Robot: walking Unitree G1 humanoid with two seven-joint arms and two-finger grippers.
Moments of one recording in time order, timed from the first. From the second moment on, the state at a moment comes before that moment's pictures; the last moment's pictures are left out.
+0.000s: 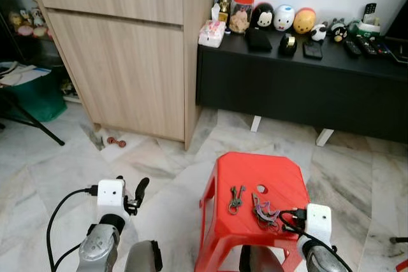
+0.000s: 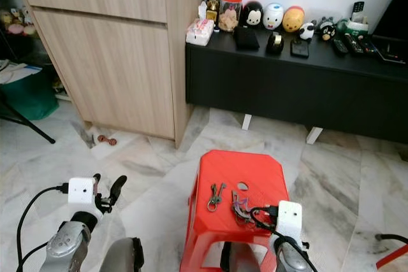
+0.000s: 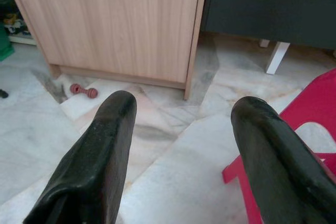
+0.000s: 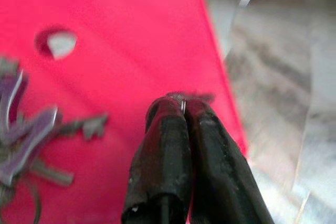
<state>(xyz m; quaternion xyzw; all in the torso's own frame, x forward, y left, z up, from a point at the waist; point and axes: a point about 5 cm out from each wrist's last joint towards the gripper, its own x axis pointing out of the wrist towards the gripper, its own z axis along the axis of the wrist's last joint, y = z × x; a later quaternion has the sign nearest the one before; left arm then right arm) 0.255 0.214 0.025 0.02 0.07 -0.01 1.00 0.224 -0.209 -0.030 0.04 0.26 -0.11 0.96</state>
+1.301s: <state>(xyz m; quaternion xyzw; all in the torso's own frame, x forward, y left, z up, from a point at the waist) 0.181 0.240 -0.062 -0.03 0.32 0.08 0.94 0.249 -0.193 0.027 -0.02 0.08 -0.11 0.99</state>
